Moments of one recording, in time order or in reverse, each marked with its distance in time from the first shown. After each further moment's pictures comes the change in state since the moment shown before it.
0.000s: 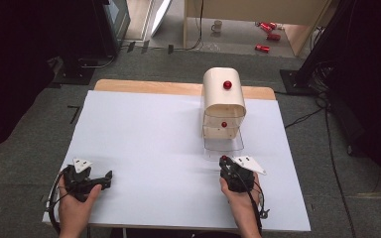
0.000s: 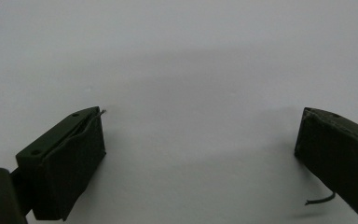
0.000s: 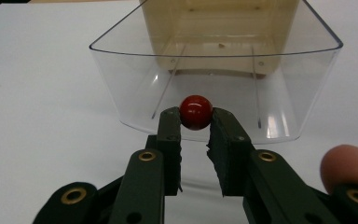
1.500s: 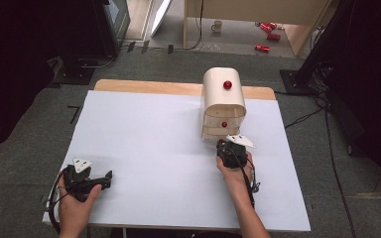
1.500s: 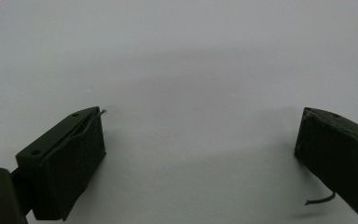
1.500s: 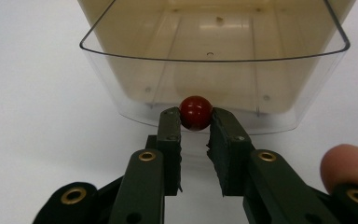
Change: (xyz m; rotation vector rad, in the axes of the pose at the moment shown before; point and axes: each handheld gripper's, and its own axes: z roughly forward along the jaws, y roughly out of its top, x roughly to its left) left arm 0.000 0.000 0.000 0.000 0.000 0.000; right arm -0.012 0.028 0.067 0.054 -0.039 0.000
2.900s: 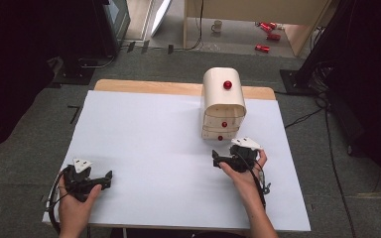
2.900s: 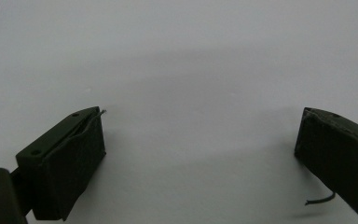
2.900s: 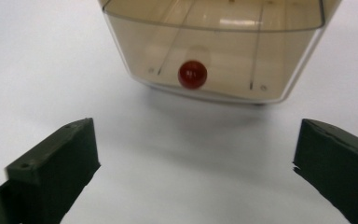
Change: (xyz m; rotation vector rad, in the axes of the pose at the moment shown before) left arm 0.000 0.000 0.000 0.000 0.000 0.001; right arm -0.020 -0.004 -0.015 0.043 0.081 -0.100
